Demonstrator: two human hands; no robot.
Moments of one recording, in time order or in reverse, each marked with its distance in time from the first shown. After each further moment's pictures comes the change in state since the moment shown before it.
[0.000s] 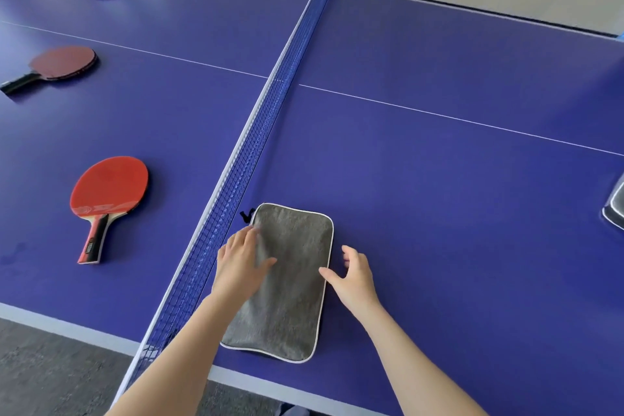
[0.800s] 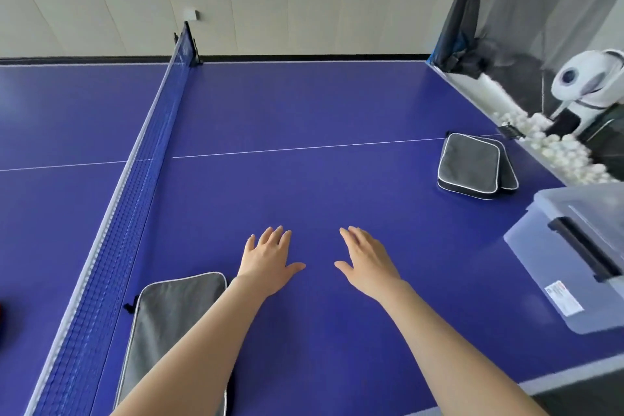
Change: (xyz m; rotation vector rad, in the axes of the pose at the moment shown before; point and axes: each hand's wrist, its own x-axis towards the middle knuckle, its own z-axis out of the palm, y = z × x) left_hand 0.002 0.244 0.013 0.458 -0.225 0.620; right_hand -0.037 0.051 -0.212 -0.720 0.328 -0.169
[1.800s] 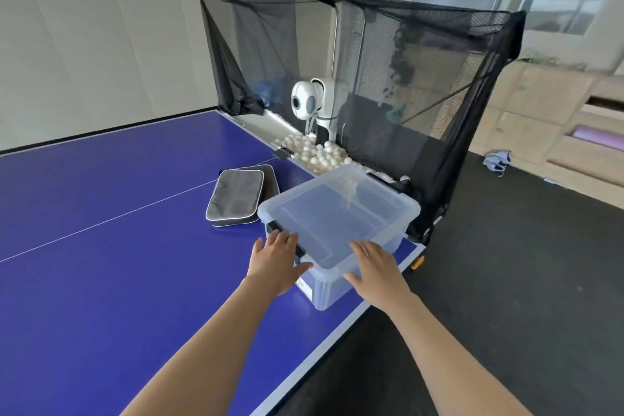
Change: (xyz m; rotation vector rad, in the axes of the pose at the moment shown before) left_hand 0.027 0.533 -0.007 0.064 0.122 0.542; right_hand -0.286 0.427 -0.108 -0.049 0.264 0.523
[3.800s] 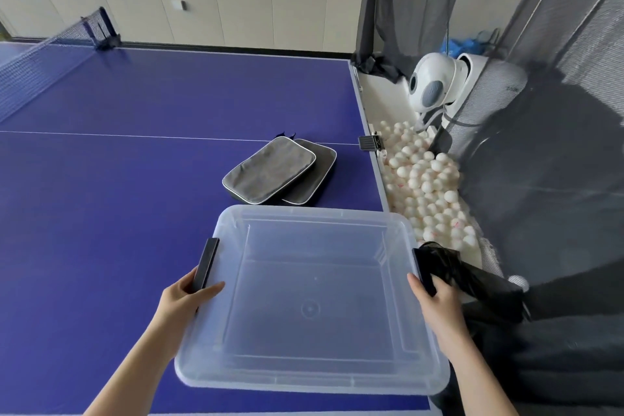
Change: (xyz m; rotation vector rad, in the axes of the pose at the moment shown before) left_hand 0.122 0.051 0.092 -1.498 0.625 -1.139; right_hand 0.332 0.267 0.076 0.972 -0.274 0.092
